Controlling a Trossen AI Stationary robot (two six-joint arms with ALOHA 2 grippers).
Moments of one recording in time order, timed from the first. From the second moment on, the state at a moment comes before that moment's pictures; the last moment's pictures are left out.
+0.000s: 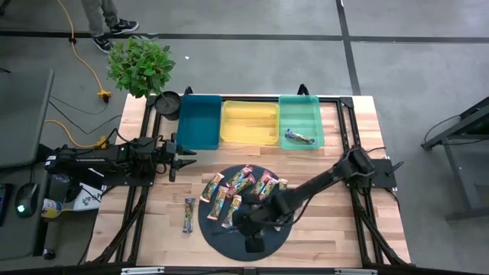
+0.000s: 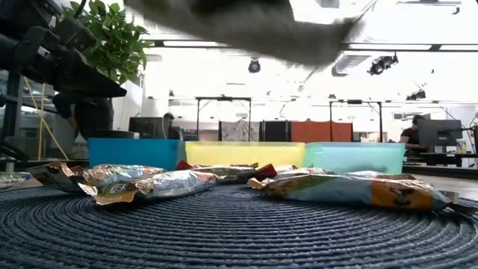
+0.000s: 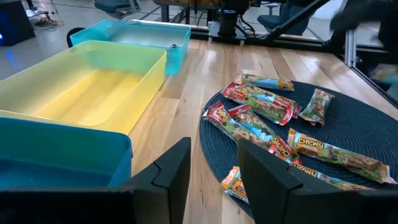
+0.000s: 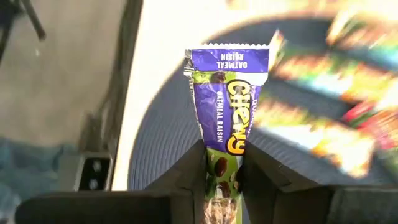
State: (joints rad) left arm 0.07 0.21 0.11 -0.13 -0.02 -0.06; right arm 0.46 2.06 1.75 -0.61 0.06 0.41
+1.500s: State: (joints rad) left arm 0.07 0.21 0.11 -0.13 -0.02 -0.06; right arm 0.38 1.65 1.75 -0.40 0.45 -0.03
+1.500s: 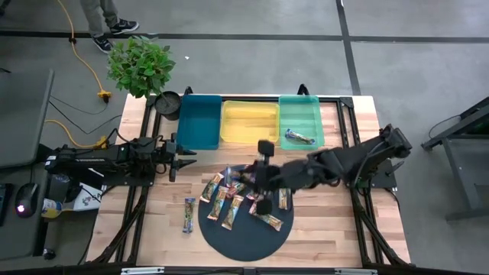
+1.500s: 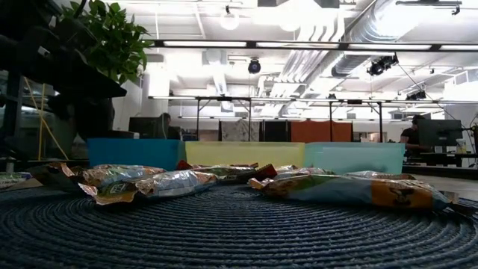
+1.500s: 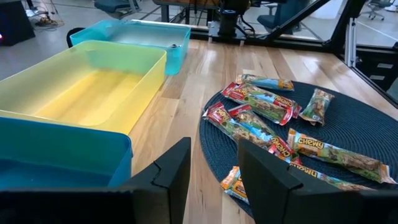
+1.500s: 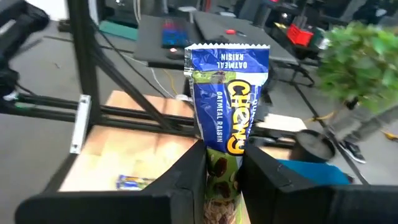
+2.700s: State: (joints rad) left arm 0.07 0.21 0.11 -0.13 -0.02 -0.06; right arm -0.58 1.30 1.75 -0.84 -0.01 -0.26
